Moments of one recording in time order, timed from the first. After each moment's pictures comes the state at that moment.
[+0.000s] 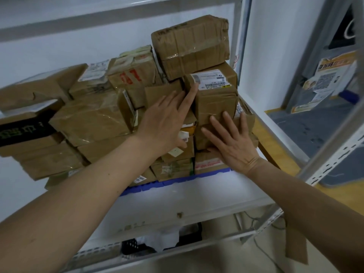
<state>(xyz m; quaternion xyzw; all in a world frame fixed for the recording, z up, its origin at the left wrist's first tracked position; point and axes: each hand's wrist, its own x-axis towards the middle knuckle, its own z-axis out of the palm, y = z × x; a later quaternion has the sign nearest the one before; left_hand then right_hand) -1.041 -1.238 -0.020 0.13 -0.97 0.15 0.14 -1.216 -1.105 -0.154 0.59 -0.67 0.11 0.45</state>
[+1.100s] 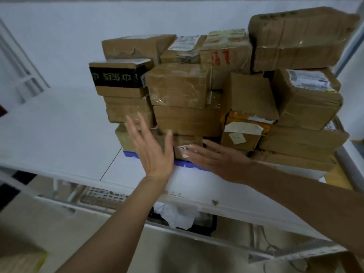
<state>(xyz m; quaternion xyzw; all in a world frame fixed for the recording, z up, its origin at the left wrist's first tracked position) -0.898 -1.253 -0.140 0.50 -0.68 -0.12 0.53 -1.099 -1.184 -0.154 0.78 -0.32 -0.18 0.51</state>
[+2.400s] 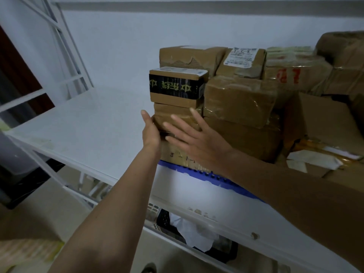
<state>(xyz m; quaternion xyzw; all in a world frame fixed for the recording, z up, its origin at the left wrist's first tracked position) -0.813 -1.372 -0.110 0.54 -0.38 -0.54 0.52 -0.961 -1.298 -0.087 0.79 -0.38 -0.10 0.48</state>
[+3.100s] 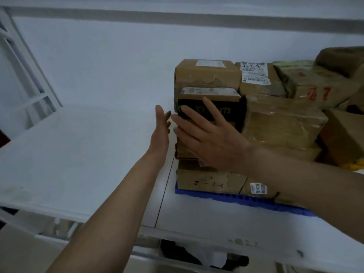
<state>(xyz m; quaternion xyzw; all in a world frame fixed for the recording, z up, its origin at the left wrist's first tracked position) -0.771 -1.464 -0.082 0.38 -0.51 -0.65 0.40 -0.900 -1.355 -0.030 0.76 -0.46 -0.08 0.46</state>
